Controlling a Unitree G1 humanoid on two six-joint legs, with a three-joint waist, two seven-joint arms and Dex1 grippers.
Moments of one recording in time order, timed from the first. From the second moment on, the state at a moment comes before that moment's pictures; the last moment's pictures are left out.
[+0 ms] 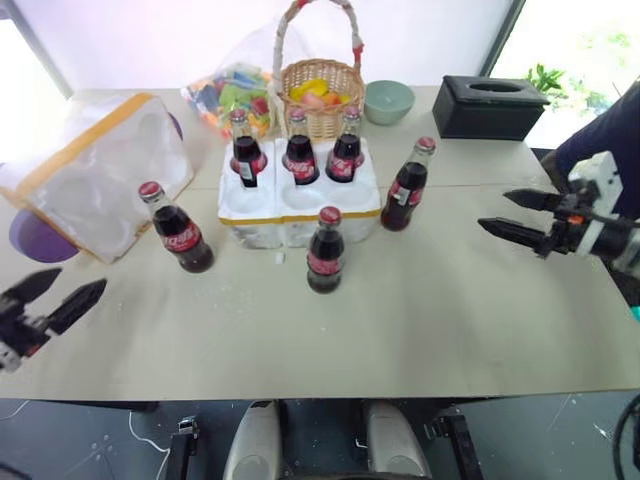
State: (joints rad) left arm 0.26 0.79 0.82 -0.28 -0.77 0.61 -0.80; right arm -0.43 -1.02 -0.30 0.11 0.57 0.59 1.19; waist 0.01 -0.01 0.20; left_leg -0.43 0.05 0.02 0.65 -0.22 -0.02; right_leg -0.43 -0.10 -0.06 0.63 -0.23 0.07
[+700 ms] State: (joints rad) left arm -0.41 0.83 0.21 0.27 -0.49 0.39 -1.06; right arm -0.41 -1.12 -0.47 -0.45 1.13 1.00 1.08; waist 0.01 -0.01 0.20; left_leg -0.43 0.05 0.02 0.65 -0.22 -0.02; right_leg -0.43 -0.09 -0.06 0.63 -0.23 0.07
